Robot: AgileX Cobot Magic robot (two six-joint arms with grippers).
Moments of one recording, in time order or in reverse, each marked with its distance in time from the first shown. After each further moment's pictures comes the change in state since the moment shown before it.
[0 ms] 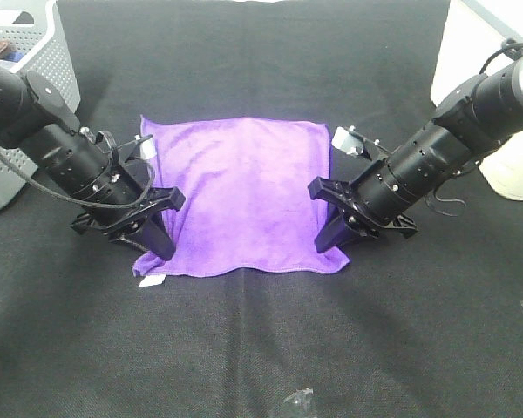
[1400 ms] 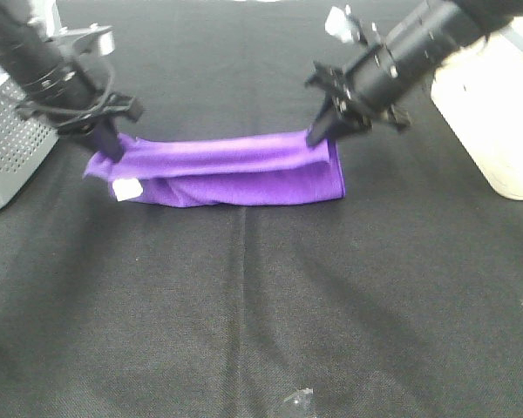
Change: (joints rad) left arm 0.049 -0.148 -0.279 0.396 0.086 -0.227; right arm 0.004 -0.054 -0.421 -0.180 0.209 0.253
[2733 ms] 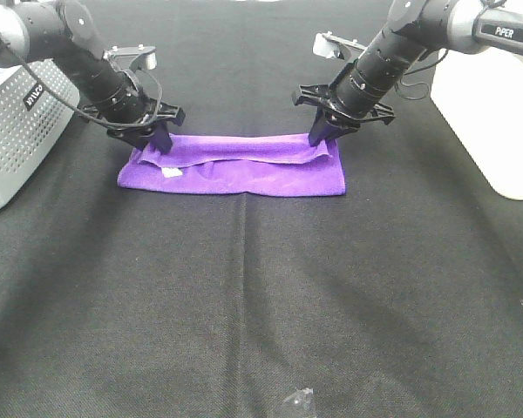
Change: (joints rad) left arm 0.000 0.472 -0.574 0.018 -0.006 -0.038; right arm -0.007 0.404 -0.544 -0.237 0.026 0.148
